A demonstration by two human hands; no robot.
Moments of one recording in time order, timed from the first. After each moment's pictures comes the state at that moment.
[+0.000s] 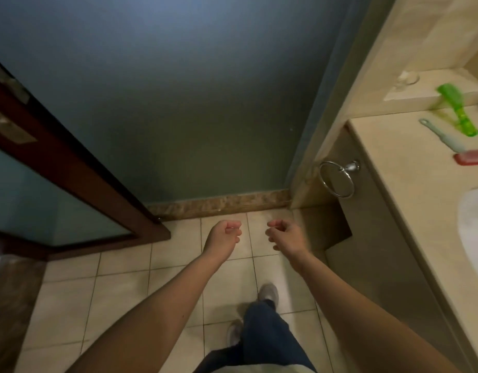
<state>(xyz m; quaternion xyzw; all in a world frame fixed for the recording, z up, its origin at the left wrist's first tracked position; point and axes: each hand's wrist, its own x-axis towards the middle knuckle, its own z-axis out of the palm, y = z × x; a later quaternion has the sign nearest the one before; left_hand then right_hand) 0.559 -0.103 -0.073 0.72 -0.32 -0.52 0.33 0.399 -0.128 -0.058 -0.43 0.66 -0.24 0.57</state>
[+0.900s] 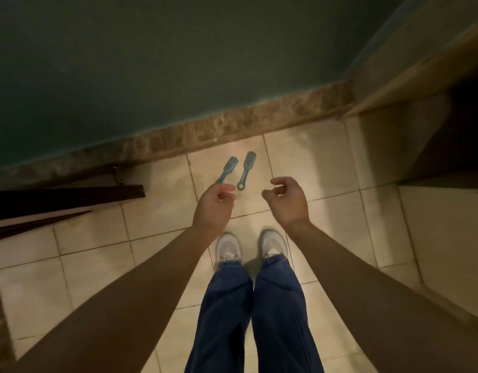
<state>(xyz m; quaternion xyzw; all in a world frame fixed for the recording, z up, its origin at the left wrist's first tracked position) 0.651 -0.279 -0.493 0.77 -0.28 -0.55 0.19 0.499 -0.299 -0.489 -0.32 0.75 -0.16 0.56</state>
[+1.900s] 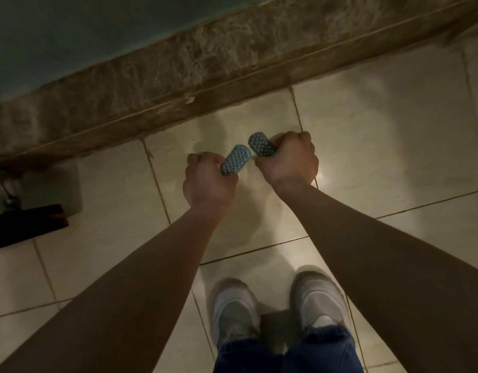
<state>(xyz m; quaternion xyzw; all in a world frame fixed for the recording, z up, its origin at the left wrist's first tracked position) 0.686 -0.340 -0.827 0.84 -0.46 -0.29 0.01 0.557 -0.374 -0.833 -0.51 0.80 -0.01 0.33</state>
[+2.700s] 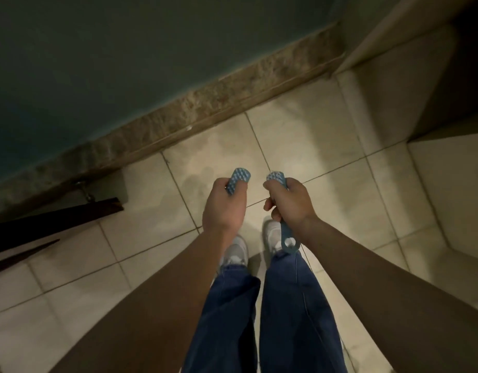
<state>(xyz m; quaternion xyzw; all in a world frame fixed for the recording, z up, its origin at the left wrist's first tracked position) 0.620 -0.272 -0.573 0.78 -0.34 -0.51 0.13 0.491 -0.276 -0.550 -0.15 0.74 -0.18 0.64</state>
